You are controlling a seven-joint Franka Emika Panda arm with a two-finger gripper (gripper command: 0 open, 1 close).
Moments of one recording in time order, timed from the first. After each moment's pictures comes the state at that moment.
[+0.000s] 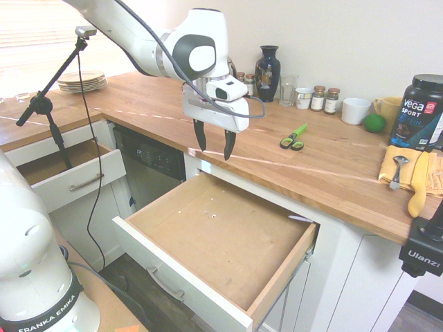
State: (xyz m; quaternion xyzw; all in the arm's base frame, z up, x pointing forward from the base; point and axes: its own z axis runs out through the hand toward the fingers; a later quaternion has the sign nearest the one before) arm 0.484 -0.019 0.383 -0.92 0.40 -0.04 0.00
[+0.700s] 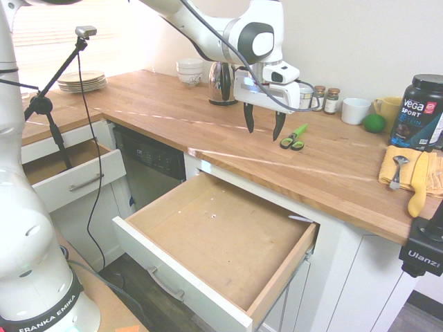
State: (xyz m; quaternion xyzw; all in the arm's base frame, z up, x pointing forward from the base) arm 0.628 -0.074 0.407 -0.91 0.42 -0.05 0.00
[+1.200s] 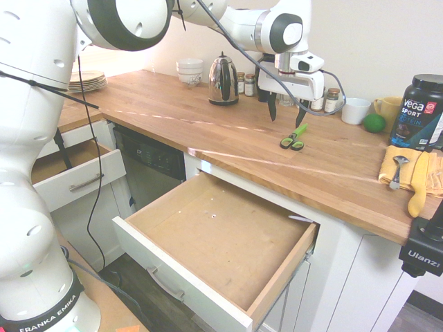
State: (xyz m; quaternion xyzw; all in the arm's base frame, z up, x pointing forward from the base) arm 0.719 -0.094 0.422 -0.90 0.42 -0.05 0.00
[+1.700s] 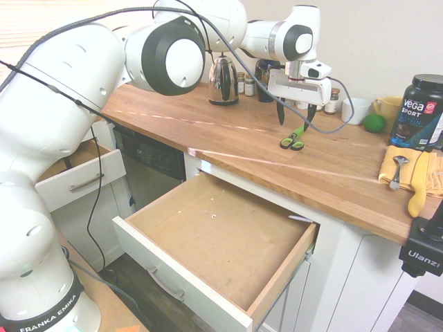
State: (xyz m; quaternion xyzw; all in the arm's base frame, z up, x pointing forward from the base) arm 0.770 -0.098 0.394 -0.91 0.41 -0.04 -0.01
